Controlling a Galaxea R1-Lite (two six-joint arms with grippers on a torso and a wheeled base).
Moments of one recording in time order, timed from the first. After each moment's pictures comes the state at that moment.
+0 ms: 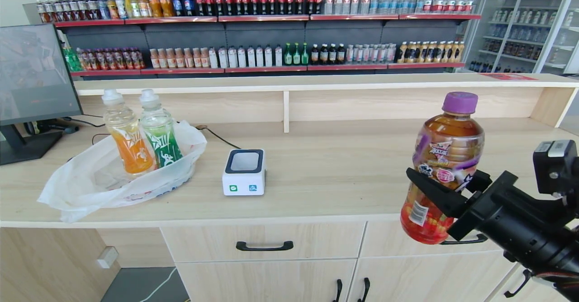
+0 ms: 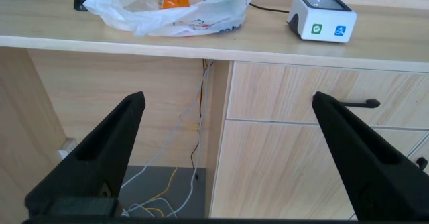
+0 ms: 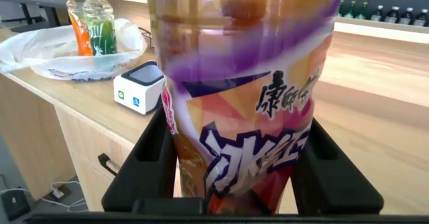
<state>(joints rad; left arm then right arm) 0.00 0.00 0.00 0.00 0.00 0.00 0.45 1.54 -0.17 -1.57 0.13 -0.06</state>
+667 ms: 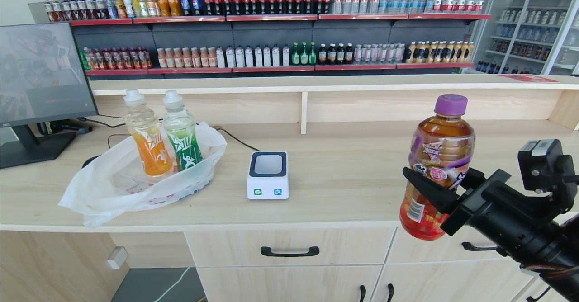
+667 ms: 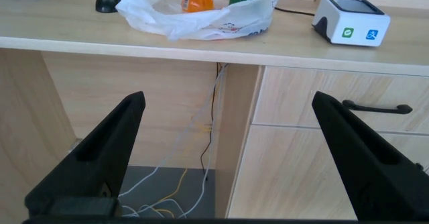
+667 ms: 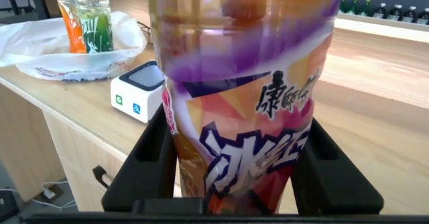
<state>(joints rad) 0.00 0.00 0.00 0.00 0.00 0.00 0.43 1.58 -0.19 -1.57 0.13 -0.08</state>
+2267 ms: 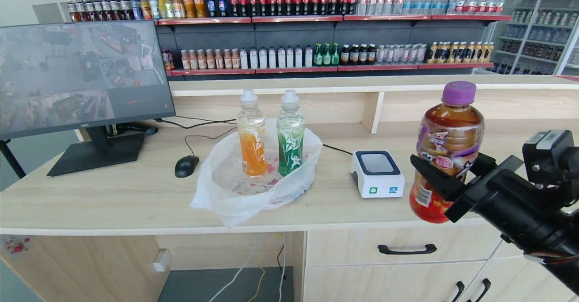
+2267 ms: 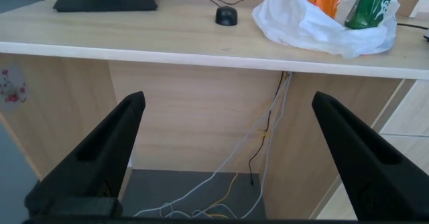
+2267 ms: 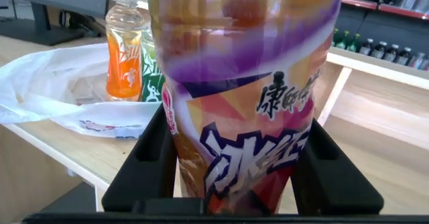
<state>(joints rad) 0.00 0.00 0.00 0.00 0.00 0.00 0.40 1.57 -0.23 -1.57 0.13 -0.24</state>
